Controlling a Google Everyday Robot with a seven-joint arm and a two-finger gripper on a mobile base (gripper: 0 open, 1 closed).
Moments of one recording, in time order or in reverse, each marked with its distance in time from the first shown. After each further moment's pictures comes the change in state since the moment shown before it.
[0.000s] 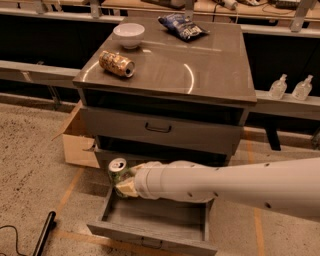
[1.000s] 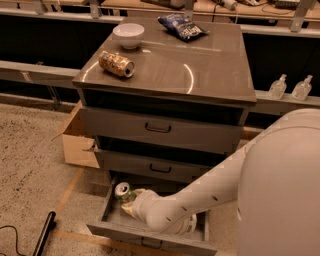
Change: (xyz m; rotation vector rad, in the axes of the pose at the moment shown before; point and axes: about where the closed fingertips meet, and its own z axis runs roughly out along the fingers) arm 0.110 0.010 0.096 0.130 0.072 -0.018
